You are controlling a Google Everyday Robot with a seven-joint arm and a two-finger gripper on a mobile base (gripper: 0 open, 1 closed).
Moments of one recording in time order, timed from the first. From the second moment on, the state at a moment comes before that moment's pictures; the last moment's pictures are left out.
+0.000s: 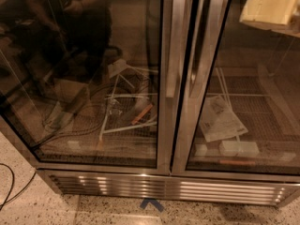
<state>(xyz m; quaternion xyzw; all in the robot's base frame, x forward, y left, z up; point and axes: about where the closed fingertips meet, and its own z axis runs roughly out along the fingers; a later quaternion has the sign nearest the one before) 0.449 -0.161 1.099 -0.04 0.81 0.27 0.52</state>
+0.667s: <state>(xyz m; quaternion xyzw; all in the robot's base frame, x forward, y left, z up) 0.468 -0.129 1.077 -0.11 0.82 0.30 0.48</state>
